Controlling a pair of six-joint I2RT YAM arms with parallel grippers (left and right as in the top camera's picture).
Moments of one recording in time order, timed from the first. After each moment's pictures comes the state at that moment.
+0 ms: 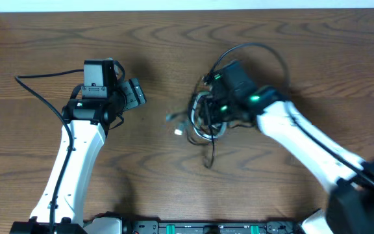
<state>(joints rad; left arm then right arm) -0.05 1.38 1.08 -0.67 0.05 -0.41 0.56 1.65 1.25 -0.61 -0.42 0.43</state>
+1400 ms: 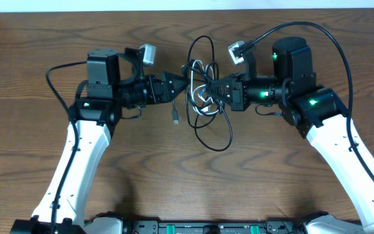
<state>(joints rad) -0.11 1.38 1.07 -0.37 0.93 -0.44 0.38 1.41 1.25 -0.44 -0.87 0.35</state>
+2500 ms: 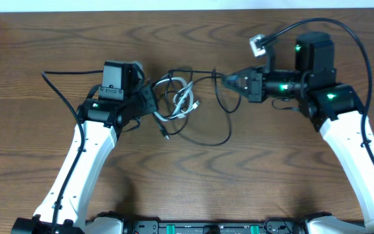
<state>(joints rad) -0.17 1.38 1.07 -0.68 0.19 -0.45 0.23 1.41 1.25 -0.47 -0.95 0.35</state>
